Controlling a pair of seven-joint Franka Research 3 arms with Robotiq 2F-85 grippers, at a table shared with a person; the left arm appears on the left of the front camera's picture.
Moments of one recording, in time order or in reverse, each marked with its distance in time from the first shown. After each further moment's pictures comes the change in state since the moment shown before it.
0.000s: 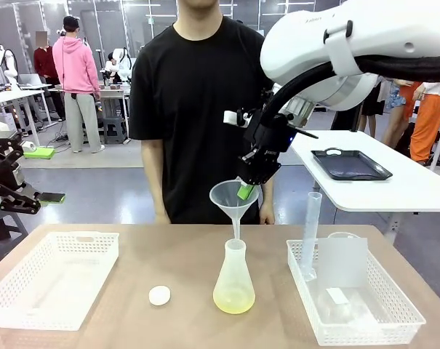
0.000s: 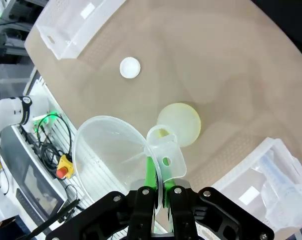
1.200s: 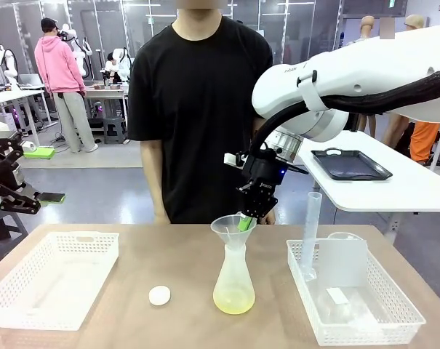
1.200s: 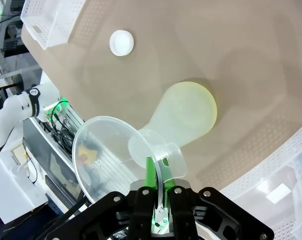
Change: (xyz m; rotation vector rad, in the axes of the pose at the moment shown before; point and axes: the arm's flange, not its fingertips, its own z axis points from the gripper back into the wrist) left arm 0.000 0.000 0.000 0.000 0.000 0.000; right arm 0.009 -0.053 -0.085 0.148 0.205 -0.156
